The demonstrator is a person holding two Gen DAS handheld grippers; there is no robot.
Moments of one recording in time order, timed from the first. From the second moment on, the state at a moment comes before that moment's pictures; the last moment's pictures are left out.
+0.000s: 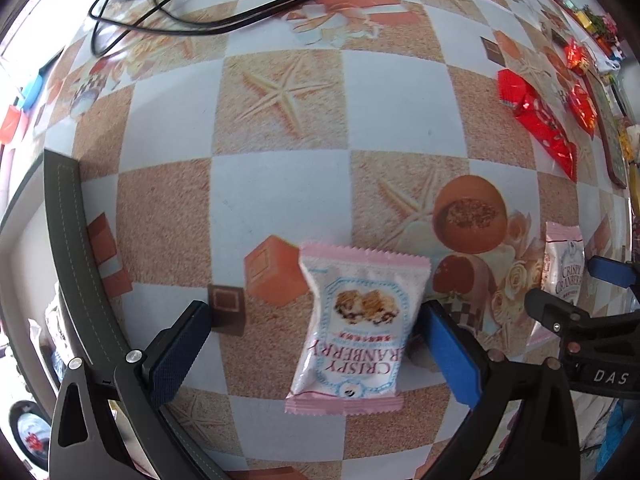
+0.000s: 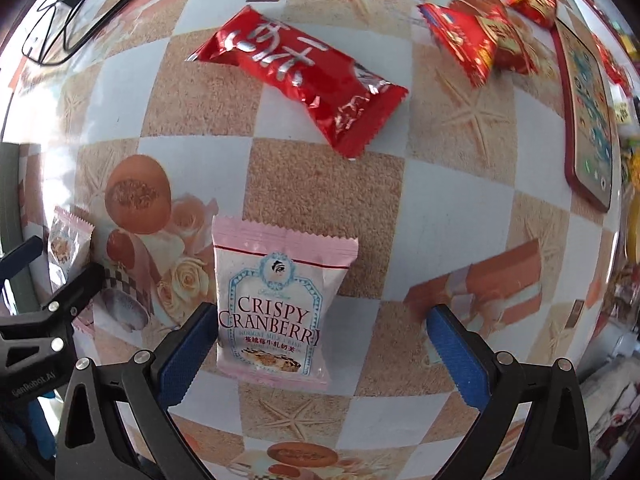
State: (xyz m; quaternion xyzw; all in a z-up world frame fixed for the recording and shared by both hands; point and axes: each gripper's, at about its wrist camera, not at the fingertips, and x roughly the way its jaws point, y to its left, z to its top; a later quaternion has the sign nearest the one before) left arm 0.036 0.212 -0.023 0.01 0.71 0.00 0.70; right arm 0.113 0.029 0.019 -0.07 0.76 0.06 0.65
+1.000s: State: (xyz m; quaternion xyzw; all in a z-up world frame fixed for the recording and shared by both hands) left arm 0.007 0.195 -0.004 0.00 0.46 0.01 0.89; right arm 0.076 0.011 0.024 -0.06 0.75 0.05 0.66
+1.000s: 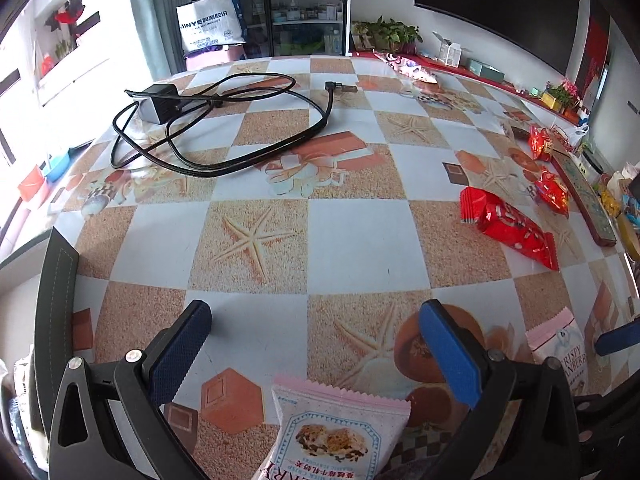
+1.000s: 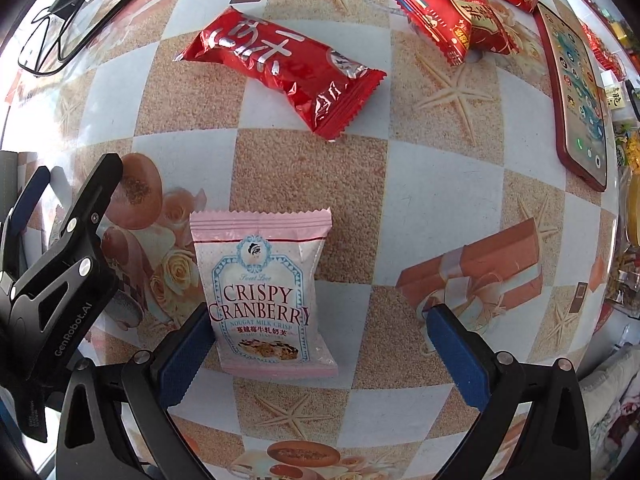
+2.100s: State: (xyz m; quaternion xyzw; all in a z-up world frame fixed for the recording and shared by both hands) left arm 0.010 0.196 -0.004 0.00 0.46 0.01 0.89; right arm 0.058 0.008 0.026 -0.09 0.73 0.09 0.67
